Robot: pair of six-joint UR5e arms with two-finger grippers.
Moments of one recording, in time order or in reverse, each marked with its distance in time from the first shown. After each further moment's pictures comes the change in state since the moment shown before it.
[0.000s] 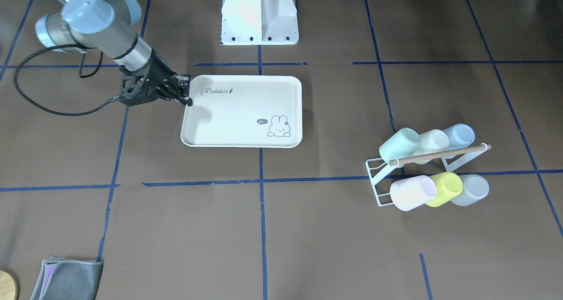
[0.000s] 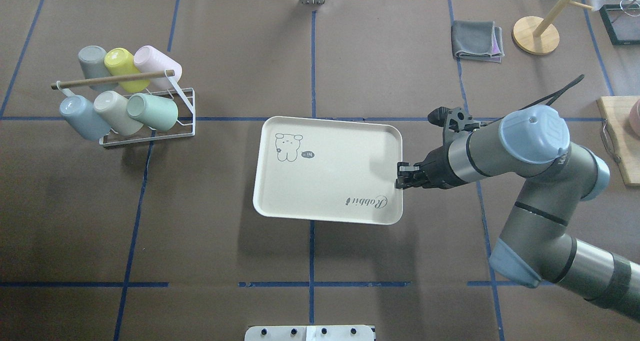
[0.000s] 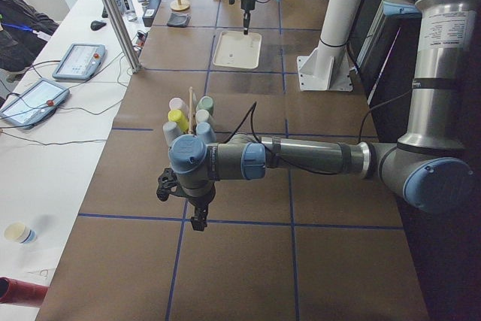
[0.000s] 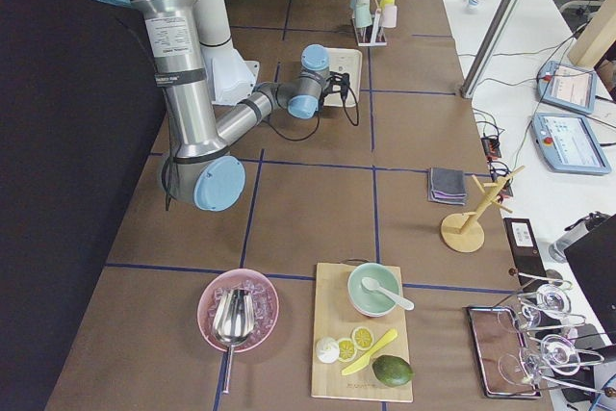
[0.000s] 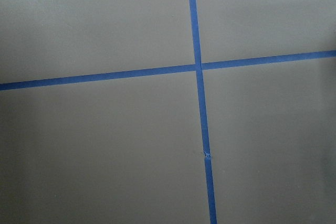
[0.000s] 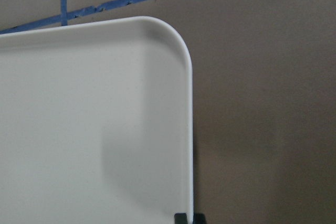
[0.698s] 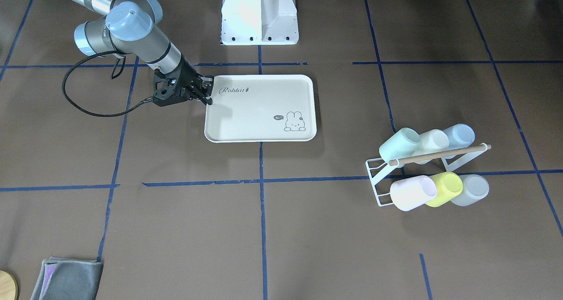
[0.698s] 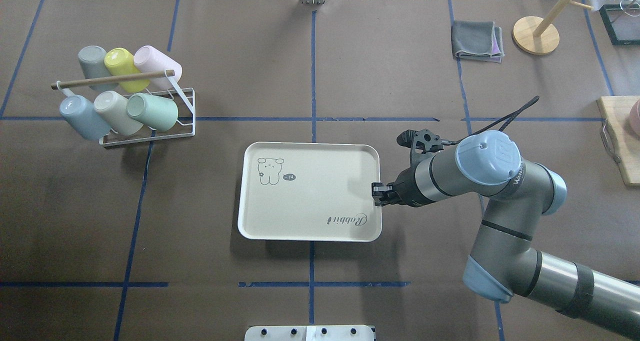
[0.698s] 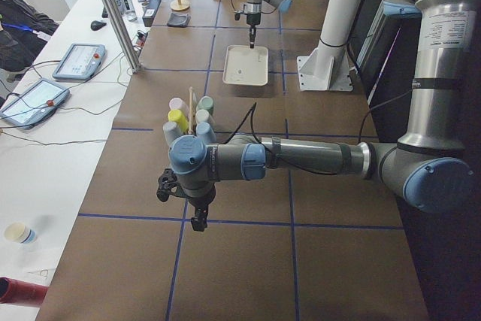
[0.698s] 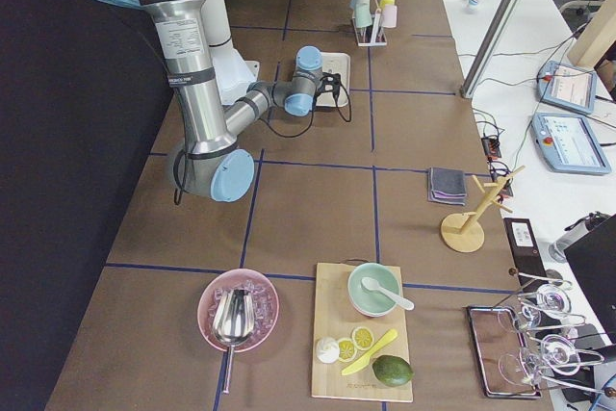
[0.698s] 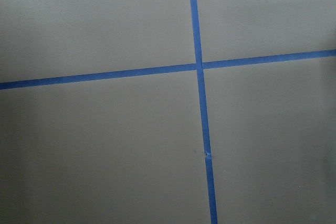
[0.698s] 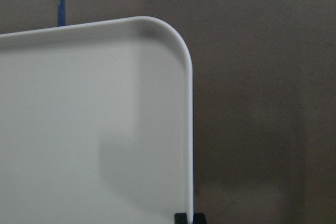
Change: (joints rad) left arm 0.000 0.000 0.003 -0.001 0.000 0.001; right arm -0.065 0.058 -0.065 -0.004 -0.039 -0.002
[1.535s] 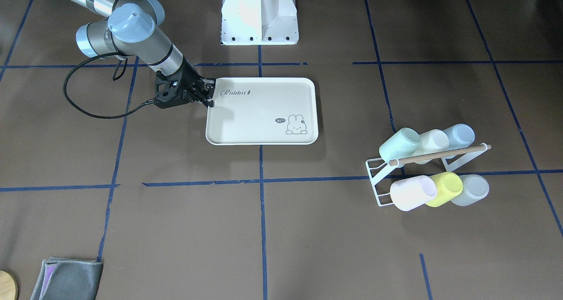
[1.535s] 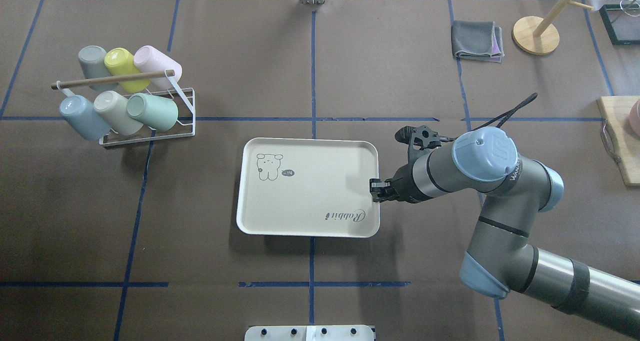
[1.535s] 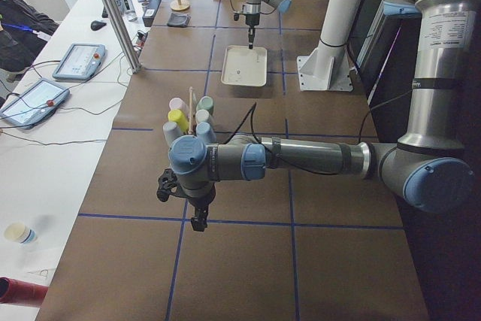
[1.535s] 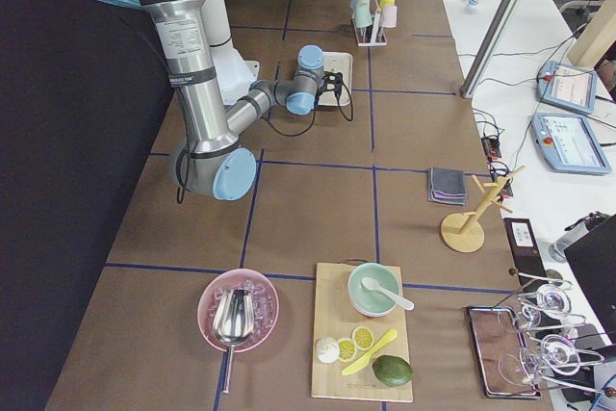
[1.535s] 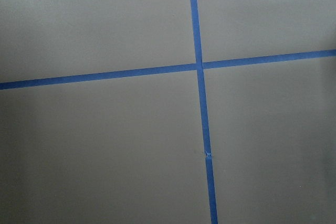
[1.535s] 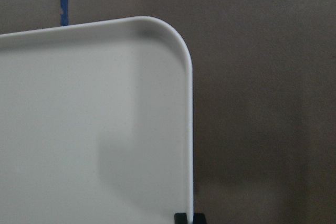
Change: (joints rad) left arm 0.000 -0.001 0.000 -0.001 0.000 -0.001; right arm 0.011 0.017 -0.009 -0.012 -0.003 0.001
